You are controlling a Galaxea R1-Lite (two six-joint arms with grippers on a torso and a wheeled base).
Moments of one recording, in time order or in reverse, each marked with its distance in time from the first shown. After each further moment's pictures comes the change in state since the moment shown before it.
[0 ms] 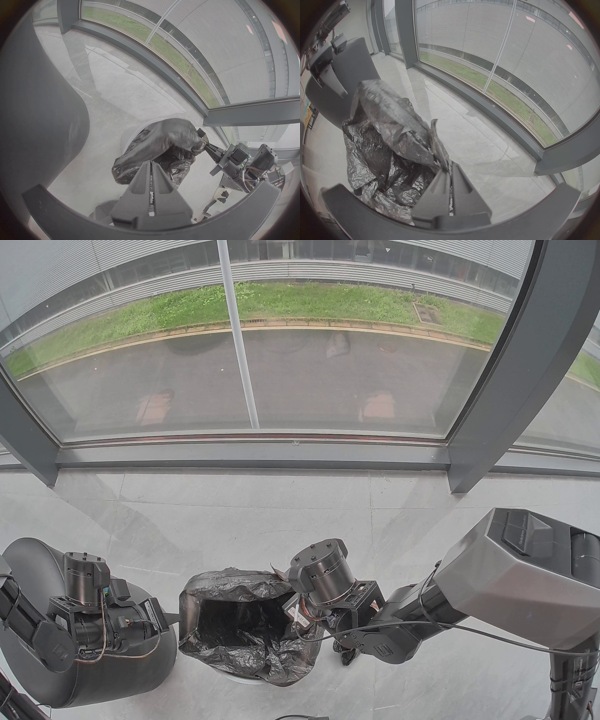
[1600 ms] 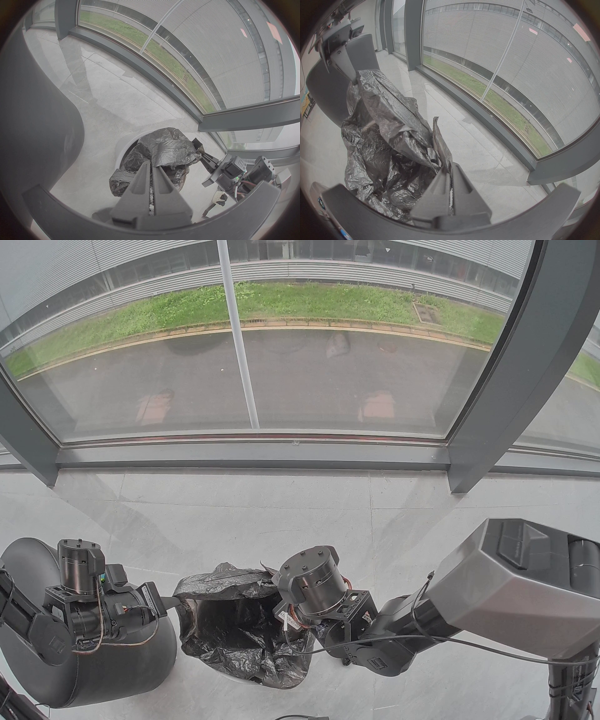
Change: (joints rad) left arm 0.002 -0.030 -0.050 0.000 0.000 -0.007; right arm 0.043 0.008 0.008 -0.087 -0.066 -0.092
